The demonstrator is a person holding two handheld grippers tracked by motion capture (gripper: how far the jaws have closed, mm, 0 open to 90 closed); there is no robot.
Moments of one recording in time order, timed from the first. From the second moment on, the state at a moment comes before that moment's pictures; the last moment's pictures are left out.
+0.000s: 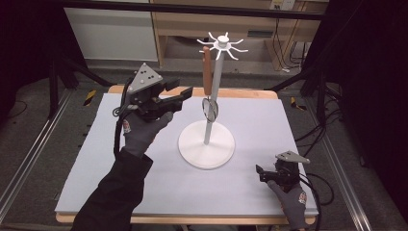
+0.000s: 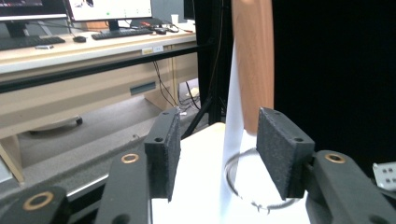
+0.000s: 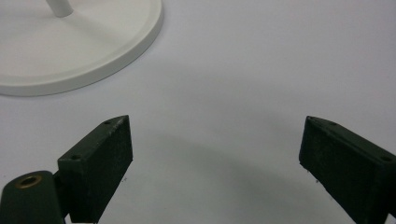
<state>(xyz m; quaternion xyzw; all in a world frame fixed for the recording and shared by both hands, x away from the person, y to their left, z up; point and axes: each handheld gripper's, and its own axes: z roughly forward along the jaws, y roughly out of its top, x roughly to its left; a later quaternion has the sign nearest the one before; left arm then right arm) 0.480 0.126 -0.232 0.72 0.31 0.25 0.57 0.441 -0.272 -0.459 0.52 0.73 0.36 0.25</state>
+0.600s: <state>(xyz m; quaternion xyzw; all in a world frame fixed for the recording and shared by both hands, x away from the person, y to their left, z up) 0.464 0.189 -0.332 0.75 0.36 0.23 0.51 0.441 -0.272 -0.460 0.52 0.73 0.35 0.25</state>
